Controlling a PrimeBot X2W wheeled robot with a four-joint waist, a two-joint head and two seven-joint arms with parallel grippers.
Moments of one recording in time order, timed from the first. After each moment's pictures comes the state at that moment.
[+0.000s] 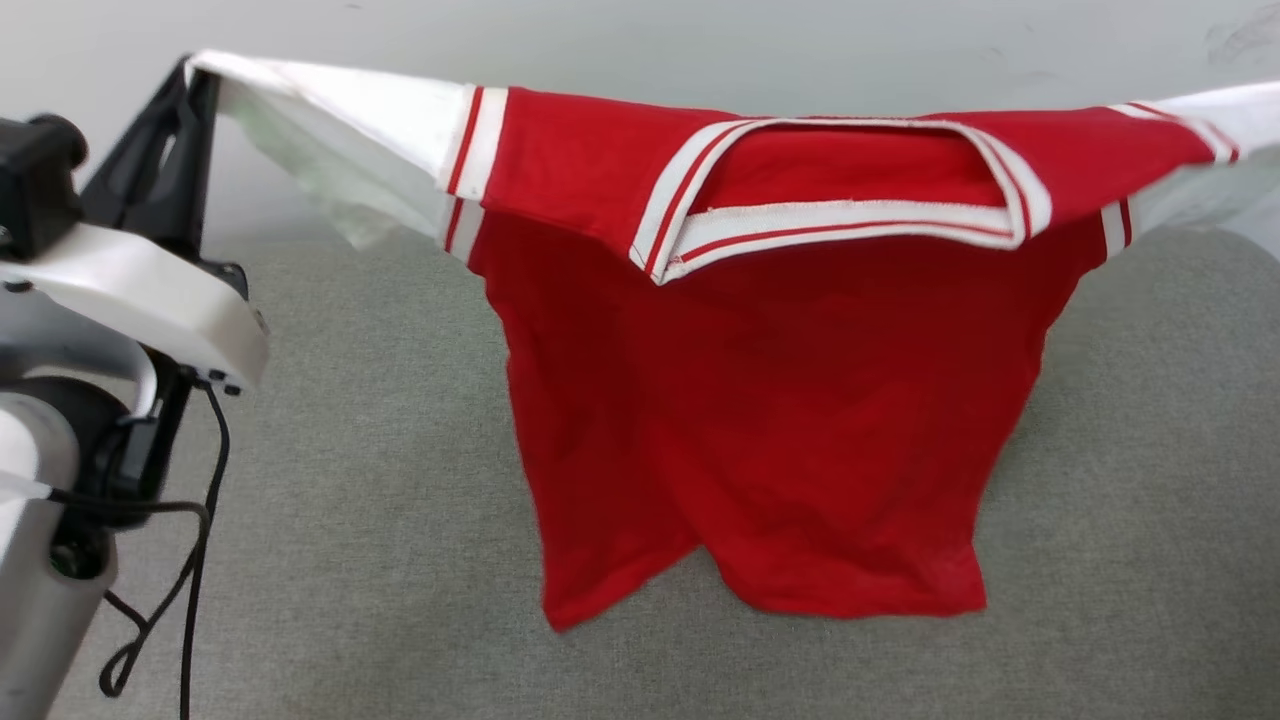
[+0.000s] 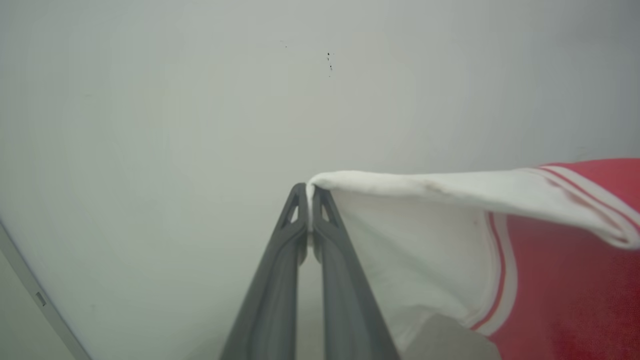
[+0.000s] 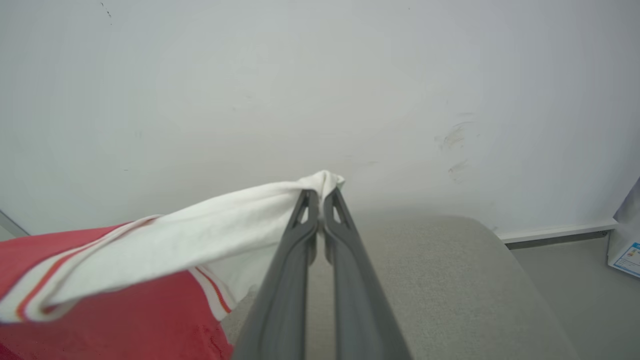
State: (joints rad) left arm -0.57 0.72 -0.34 -0.21 -0.57 0.25 0.20; right arm -0.64 -0.30 -0.34 0.00 0.45 0.13 0.78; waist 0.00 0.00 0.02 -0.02
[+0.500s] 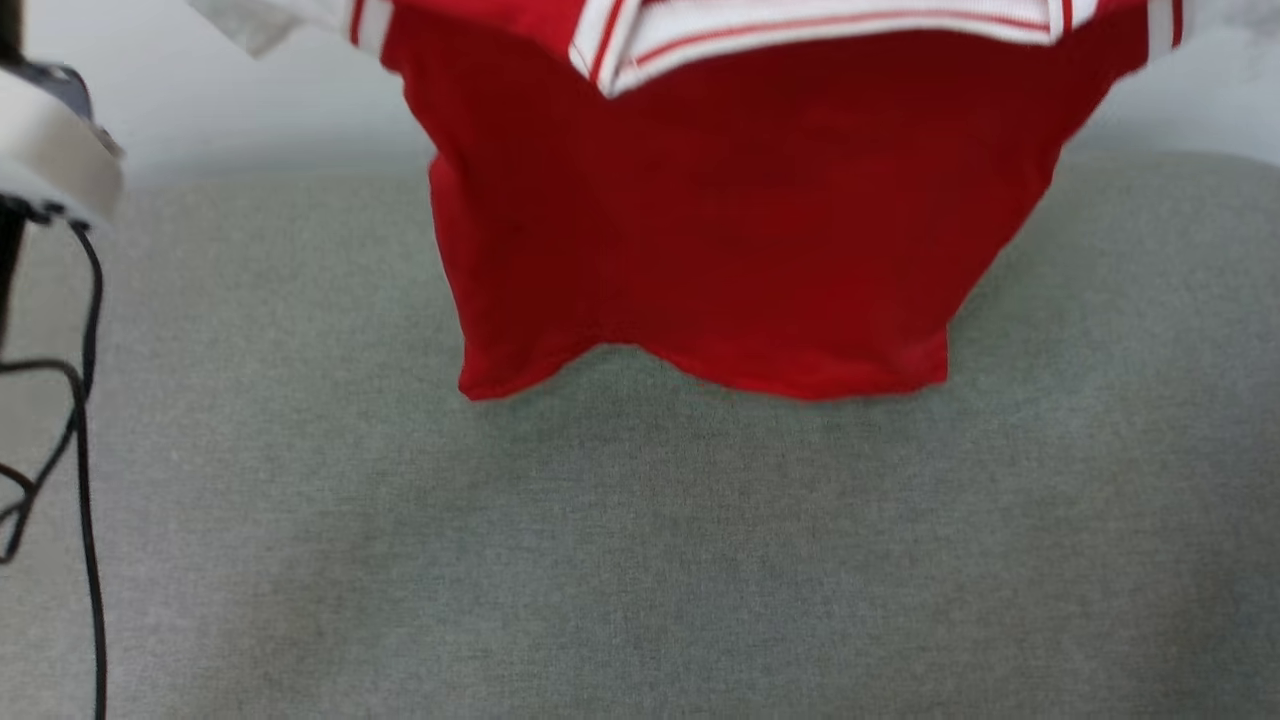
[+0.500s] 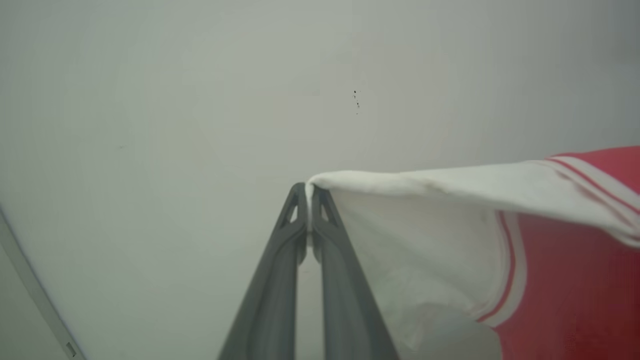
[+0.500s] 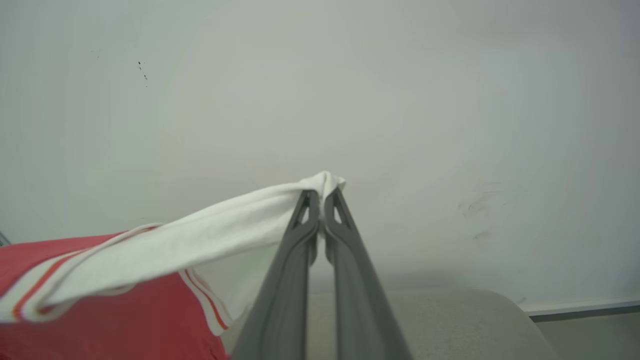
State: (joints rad) left arm -0.79 0.78 -0.29 -0.20 -0.56 0.21 0.25; right arm -0.88 -0.28 -0.33 0.02 0.43 0.13 0.74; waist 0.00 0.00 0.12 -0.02
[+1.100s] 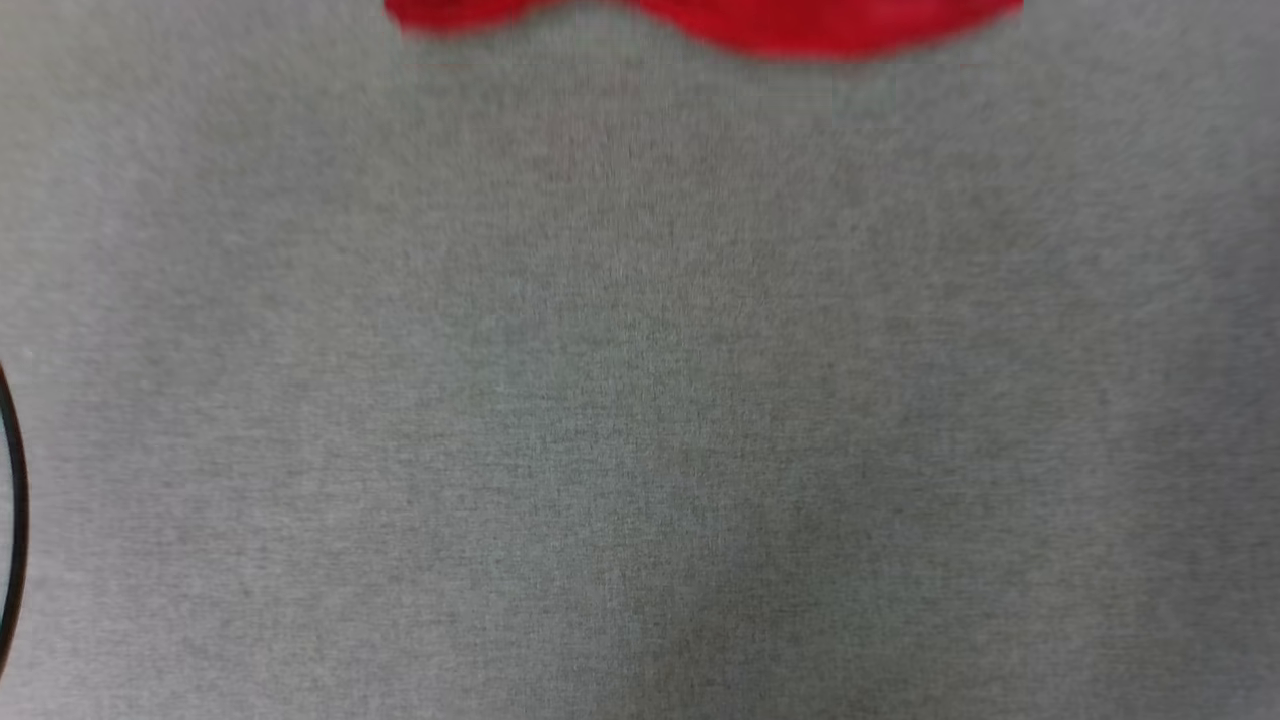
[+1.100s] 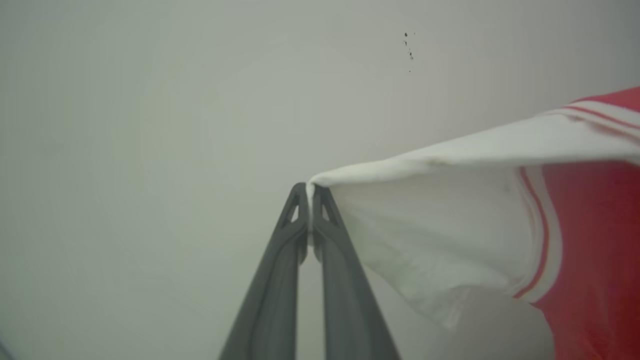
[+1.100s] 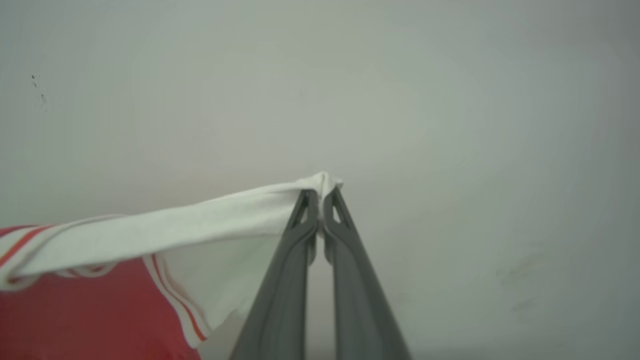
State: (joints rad) left arm -1.44 0.73 -0.34 0.20 -0.48 0.02 0.21; right arm -1.48 -0.30 -0.29 0.37 0.29 0.13 0.52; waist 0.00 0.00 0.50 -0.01
